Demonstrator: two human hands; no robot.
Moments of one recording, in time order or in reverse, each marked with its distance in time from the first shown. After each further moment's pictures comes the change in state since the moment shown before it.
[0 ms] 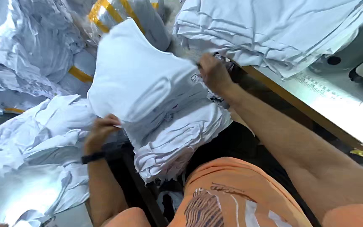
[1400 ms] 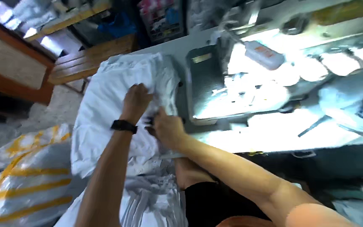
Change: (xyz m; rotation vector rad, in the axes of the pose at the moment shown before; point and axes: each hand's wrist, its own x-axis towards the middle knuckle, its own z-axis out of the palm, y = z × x) left_hand 0.405 0.351 0.367 0.661 -0.464 0.620; right_hand -0.063 0.080 -0.161 -0.116 0.387 0.823
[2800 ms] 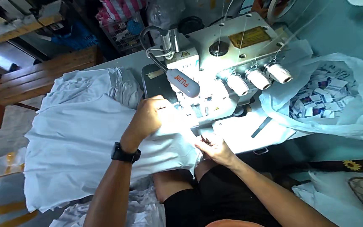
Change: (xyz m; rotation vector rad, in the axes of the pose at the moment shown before) left_hand -0.022 0.125 0.036 -0.415 -0.038 0.643; right_hand -0.131 0.180 -0.050 0.829 0.297 0.017
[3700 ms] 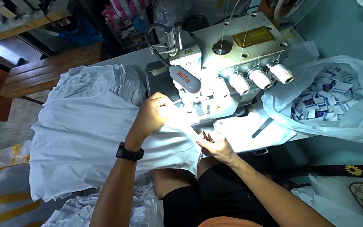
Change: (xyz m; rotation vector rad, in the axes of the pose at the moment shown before) left_hand -0.019 0.005 0.009 -0.104 0.079 -0.099; right_hand 0.001 0.011 -0.003 0.048 0.024 -0.055
